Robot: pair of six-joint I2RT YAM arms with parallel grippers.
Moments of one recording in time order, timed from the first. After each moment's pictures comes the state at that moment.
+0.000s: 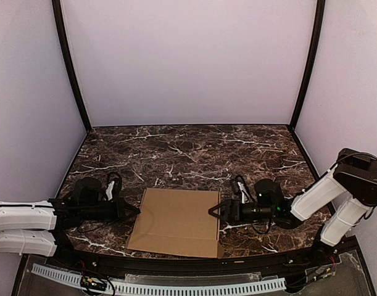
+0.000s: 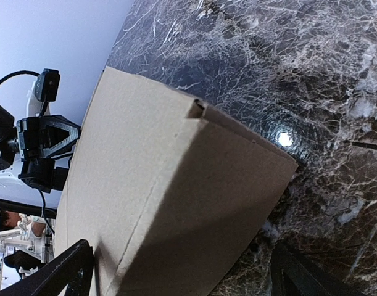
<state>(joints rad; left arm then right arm) -0.70 0.95 0.22 0.06 0.27 -0.91 0.89 1.59 0.32 0.78 -0.35 0.85</state>
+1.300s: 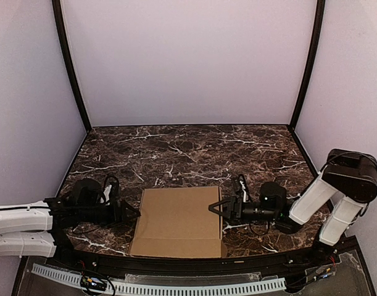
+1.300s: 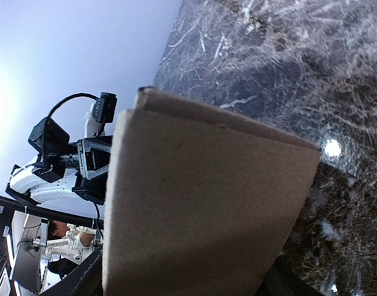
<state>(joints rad) -0.70 0.87 0.23 -0.10 0.25 -0.90 0.91 1.69 0.27 1.14 -0.40 1.07</state>
